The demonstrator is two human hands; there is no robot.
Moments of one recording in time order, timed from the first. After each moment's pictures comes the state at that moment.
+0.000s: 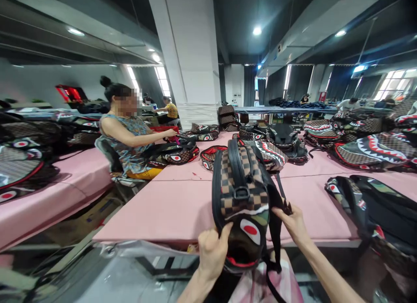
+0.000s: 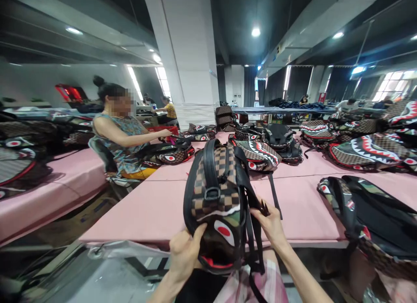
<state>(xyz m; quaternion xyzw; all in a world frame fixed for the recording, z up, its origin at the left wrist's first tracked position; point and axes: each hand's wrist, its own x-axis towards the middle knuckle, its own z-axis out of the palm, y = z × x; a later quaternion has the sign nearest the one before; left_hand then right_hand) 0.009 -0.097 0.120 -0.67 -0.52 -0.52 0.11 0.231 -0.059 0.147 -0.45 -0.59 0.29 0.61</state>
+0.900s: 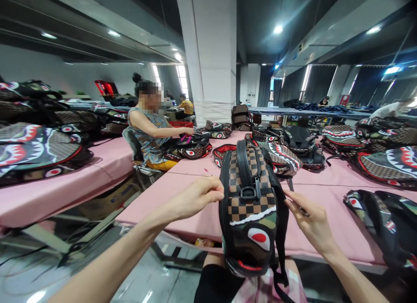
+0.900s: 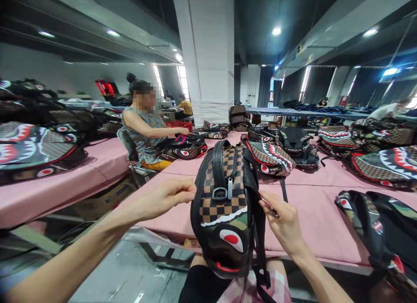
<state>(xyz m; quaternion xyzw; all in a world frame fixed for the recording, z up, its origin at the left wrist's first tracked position) -0.080 -0.059 0.275 -0.81 -0.48 -0.25 -0.23 0.220 -0.050 0.194 -0.35 -0.78 -0.03 0.52</state>
